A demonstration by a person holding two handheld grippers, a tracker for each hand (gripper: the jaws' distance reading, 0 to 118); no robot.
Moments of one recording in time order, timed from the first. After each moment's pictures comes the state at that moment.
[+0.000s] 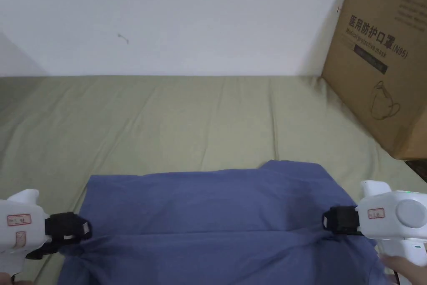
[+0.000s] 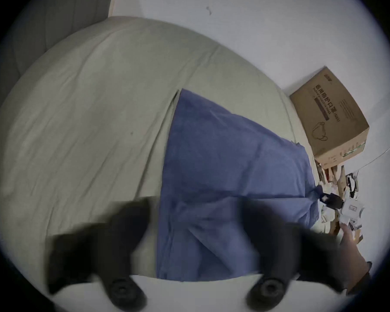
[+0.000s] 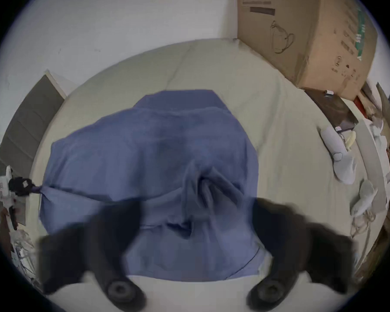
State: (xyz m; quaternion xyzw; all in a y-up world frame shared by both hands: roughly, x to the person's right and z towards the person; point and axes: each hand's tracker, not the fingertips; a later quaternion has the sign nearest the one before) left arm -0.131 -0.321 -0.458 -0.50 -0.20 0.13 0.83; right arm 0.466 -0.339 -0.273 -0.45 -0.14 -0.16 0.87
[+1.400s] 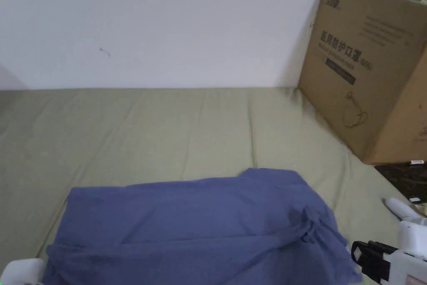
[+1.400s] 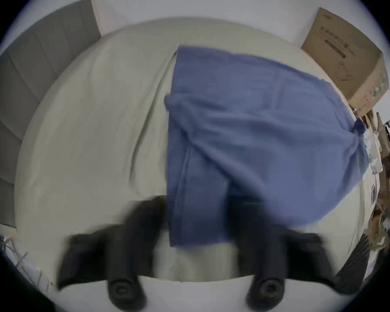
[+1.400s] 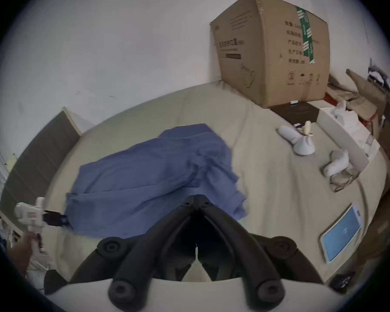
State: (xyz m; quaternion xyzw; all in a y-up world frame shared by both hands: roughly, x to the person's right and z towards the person) left arm -0.106 -0.364 -0.375 -0.50 -0.16 -0.07 0.85; right arm 0.411 -0.287 -0.129 -0.31 -0.19 -0.18 0.91
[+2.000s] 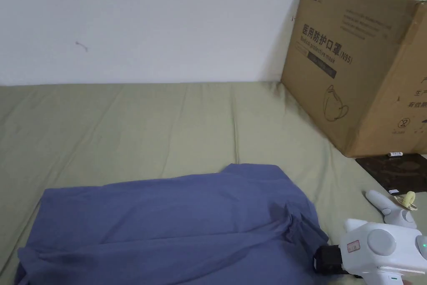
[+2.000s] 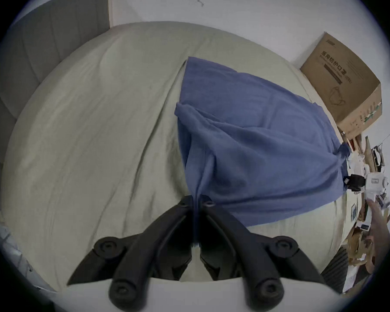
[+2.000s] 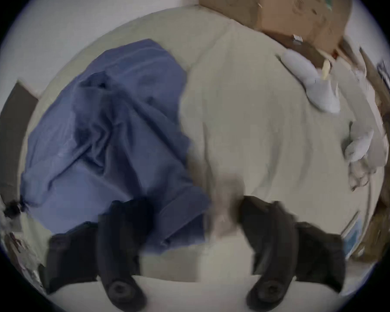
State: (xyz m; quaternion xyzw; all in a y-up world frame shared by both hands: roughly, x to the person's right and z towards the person) left arm -0.121 -0.340 -0.370 -0.51 -0.16 0.01 0.84; right arm 0.492 -0.380 -0.211 -0.54 -0.19 -0.16 0.80
